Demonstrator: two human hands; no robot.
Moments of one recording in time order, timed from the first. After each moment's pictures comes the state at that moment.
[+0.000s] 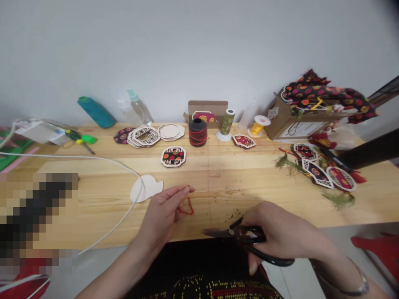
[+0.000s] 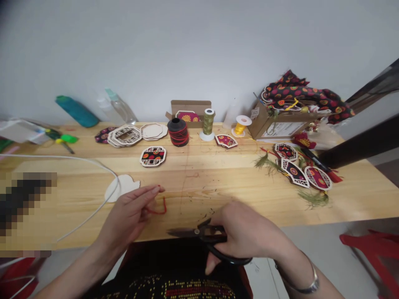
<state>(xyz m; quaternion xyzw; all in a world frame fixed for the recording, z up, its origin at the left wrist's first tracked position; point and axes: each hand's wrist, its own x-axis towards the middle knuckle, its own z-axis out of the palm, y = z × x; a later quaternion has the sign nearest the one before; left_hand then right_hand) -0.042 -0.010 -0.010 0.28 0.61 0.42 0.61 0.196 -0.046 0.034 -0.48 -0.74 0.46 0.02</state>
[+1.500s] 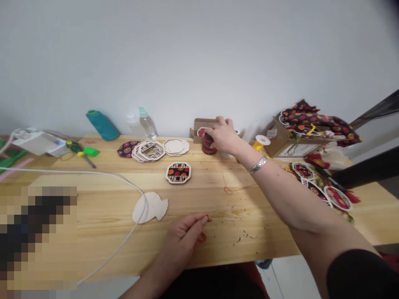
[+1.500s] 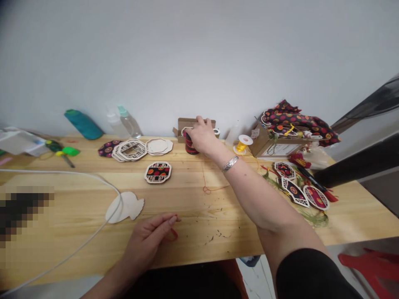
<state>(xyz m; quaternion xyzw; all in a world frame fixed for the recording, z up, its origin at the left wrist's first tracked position) -0.044 -0.018 -0.037 0.46 0.52 0.37 0.62 0.135 0.189 0.042 -0.49 -0.85 -0.16 0.07</state>
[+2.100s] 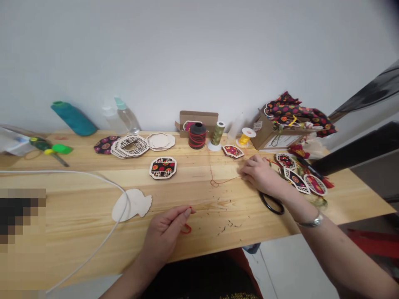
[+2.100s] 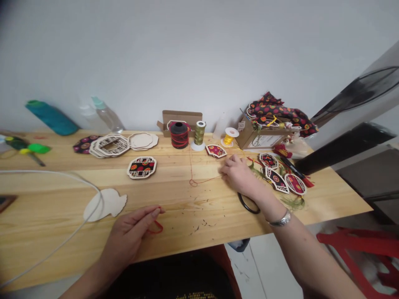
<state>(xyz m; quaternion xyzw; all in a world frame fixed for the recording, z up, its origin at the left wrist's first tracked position) -0.041 -0.014 -0.030 0.47 0.55 0.38 0.57 0.260 0.050 0.001 -0.55 -0.83 -0.02 0.01</state>
